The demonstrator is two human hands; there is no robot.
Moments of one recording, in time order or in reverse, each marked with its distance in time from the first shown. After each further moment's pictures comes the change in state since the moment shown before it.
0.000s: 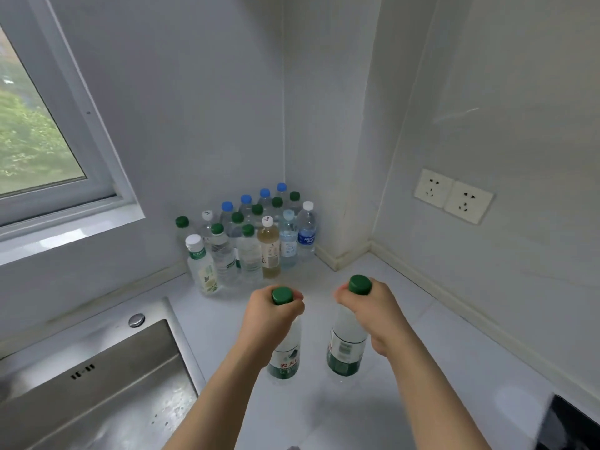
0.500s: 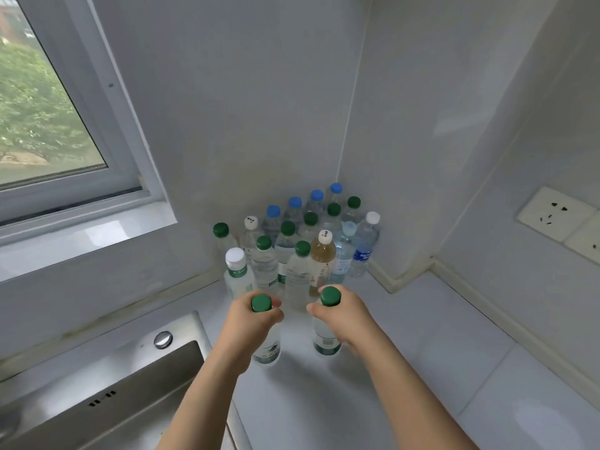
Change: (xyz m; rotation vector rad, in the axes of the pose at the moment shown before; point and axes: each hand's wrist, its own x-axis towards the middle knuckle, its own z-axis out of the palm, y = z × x) left_hand 0.149 -0.038 -0.125 -0.007 0.099 -0.176; right_hand 0.133 -0.012 0.178 -0.303 -0.207 0.063
